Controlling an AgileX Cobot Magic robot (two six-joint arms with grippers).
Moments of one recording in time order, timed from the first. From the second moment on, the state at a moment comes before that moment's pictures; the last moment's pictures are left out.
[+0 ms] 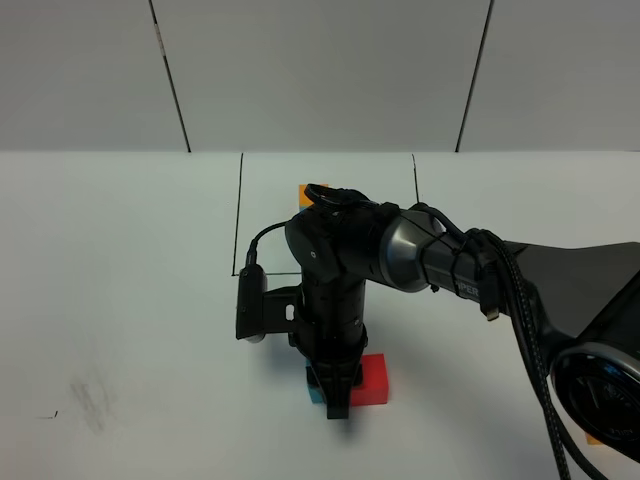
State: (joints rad) left arm 0.03 -0.01 -0.51 0.10 1.07 -0.19; right arm 0.75 2.28 -1.70 0.03 1.02 -0.84
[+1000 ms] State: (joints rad) left arm 0.03 -0.01 -0.51 0.10 1.07 -0.19; right arm 0.74 2.28 -1.70 0.09 1.00 -0.85
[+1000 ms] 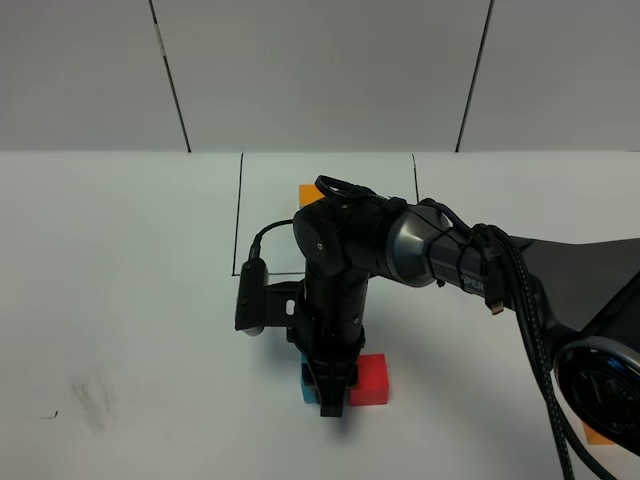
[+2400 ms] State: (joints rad) left arm 0.03 -0.01 -0.51 0.10 1.07 -0.19; right arm 0.72 2.30 -1.70 0.08 1.05 -0.84
